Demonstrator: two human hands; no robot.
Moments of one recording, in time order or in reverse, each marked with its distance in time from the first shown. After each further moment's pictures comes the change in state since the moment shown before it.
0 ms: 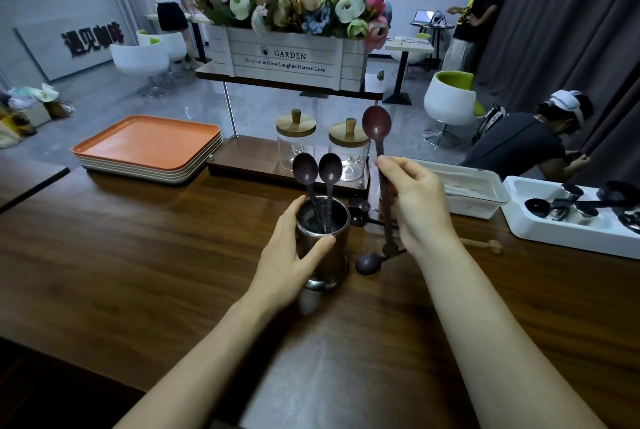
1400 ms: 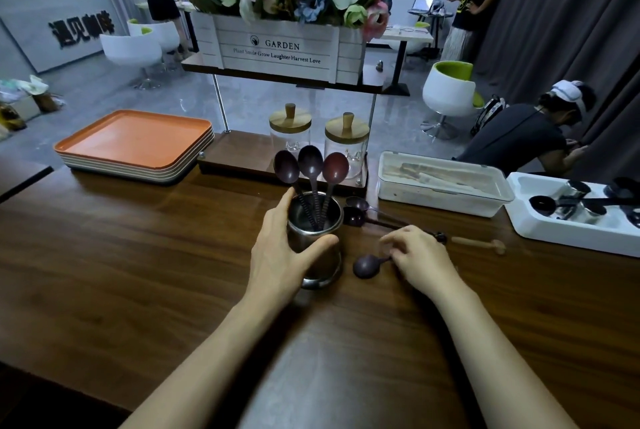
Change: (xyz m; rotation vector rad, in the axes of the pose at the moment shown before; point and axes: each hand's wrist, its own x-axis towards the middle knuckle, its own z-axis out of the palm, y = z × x) left_hand 0.014 -0.001 0.007 0.076 0.152 -0.021; right_hand 0.020 0.105 -0.080 -1.292 -0.229 -0.022
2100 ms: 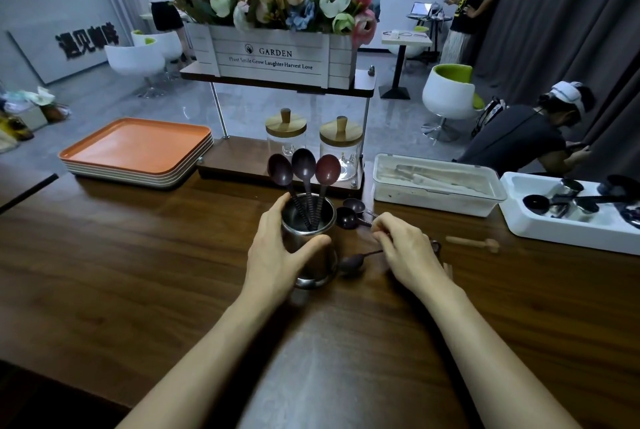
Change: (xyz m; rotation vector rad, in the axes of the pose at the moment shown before) left_hand -0.001 0.002 0.001 -0.035 0.012 -0.031; right_hand -0.007 -0.016 -0.006 0.135 0.187 -0.252
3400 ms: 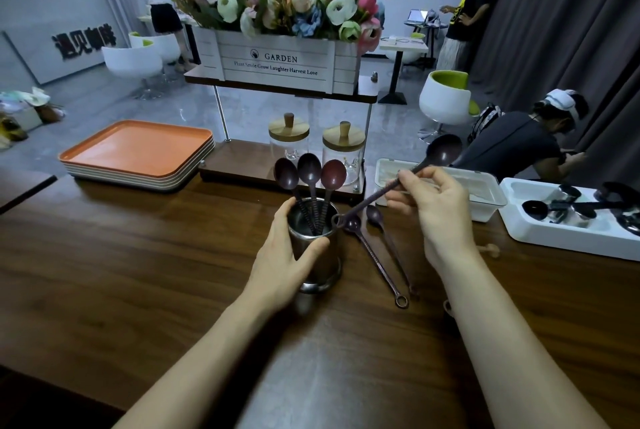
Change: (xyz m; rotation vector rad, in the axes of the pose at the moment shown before) left_hand 0.002 -0.003 -0.008 0.023 -0.164 0.023; right_hand 0.019 -0.068 -0.069 1.099 0.331 0.294
